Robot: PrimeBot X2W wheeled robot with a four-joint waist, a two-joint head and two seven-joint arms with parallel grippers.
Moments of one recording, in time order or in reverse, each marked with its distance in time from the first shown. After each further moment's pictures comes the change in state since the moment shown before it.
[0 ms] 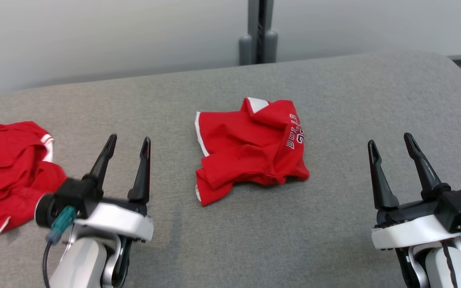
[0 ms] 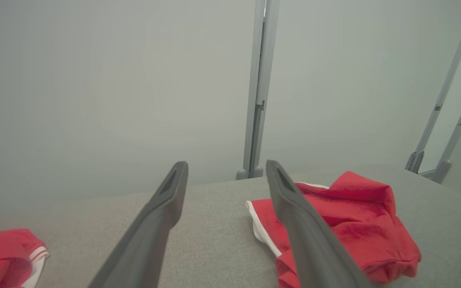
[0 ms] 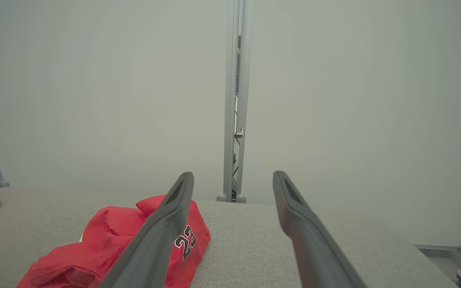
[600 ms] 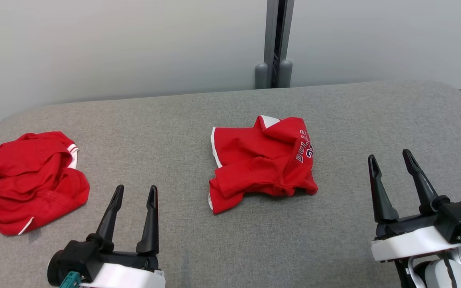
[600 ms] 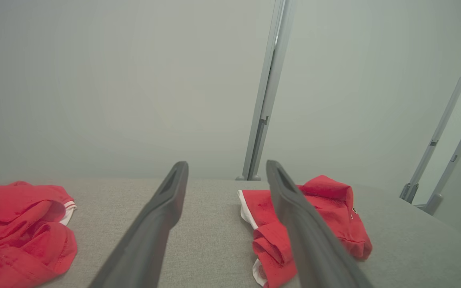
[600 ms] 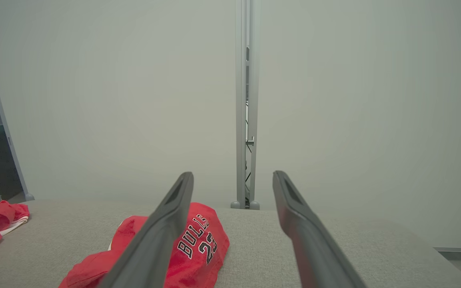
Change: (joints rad) left arm 0.336 -0.151 0.150 -0.229 0.106 -0.059 -0.003; right arm 0.056 0.000 0.001 0.015 0.057 0.000 0.000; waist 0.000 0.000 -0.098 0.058
